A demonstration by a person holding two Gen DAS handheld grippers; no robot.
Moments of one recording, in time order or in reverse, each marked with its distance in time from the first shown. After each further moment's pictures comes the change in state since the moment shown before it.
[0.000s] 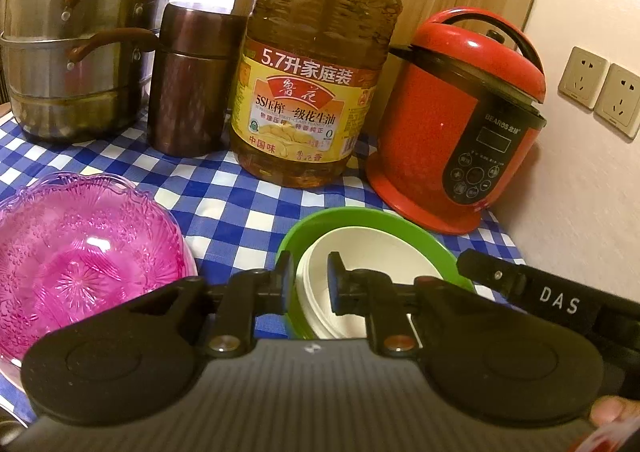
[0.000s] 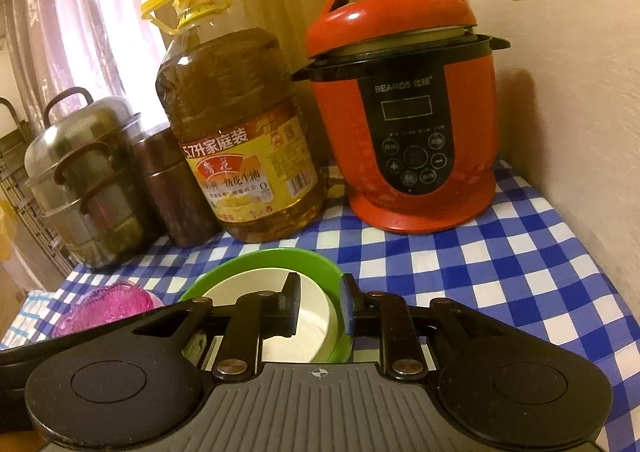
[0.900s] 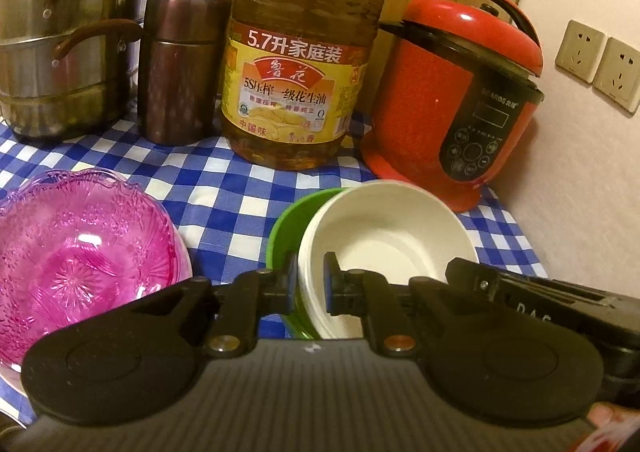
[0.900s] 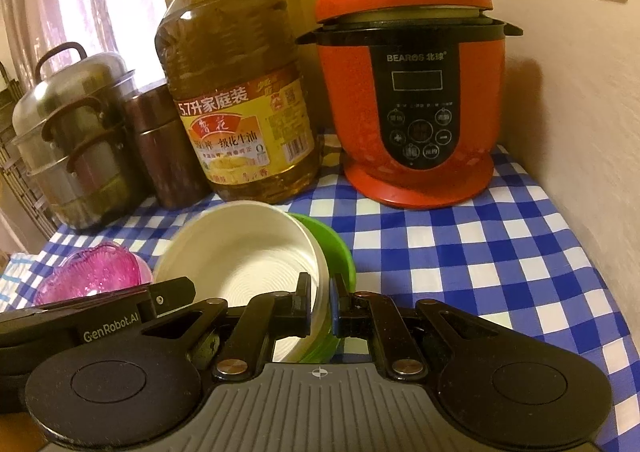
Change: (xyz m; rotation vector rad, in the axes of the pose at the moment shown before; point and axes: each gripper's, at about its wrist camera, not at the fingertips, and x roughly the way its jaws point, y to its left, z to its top) left arm 0.009 -0.005 -0.001 0.052 0.067 0.004; right arm 0.010 0.011 -0.009 -0.071 0.095 -0.058
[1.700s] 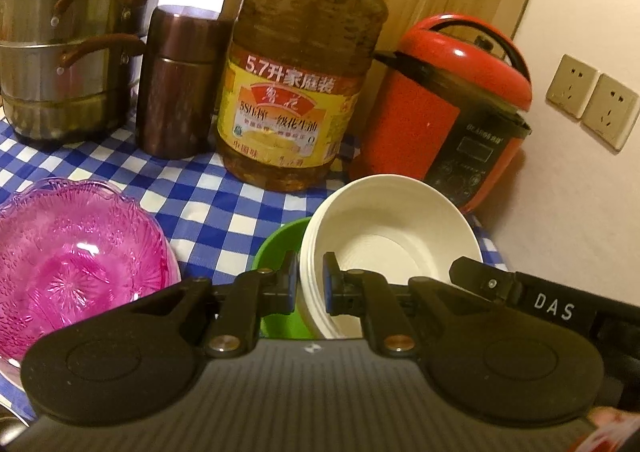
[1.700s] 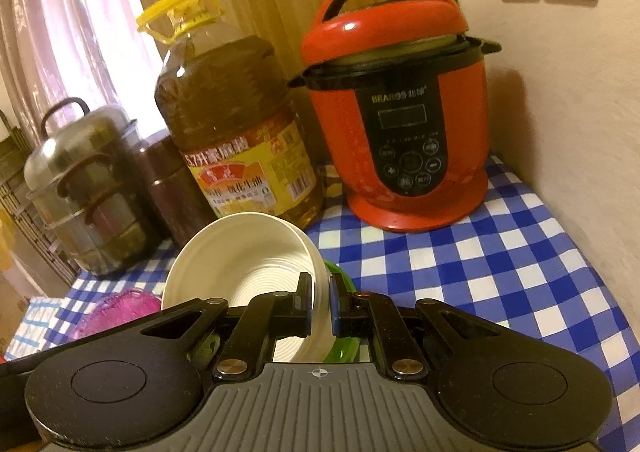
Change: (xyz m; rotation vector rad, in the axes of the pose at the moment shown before) left arm -0.015 -0.004 0.010 -0.061 -0.031 -0.033; right arm -0.024 -0.005 0.018 0.107 -0.053 0.036
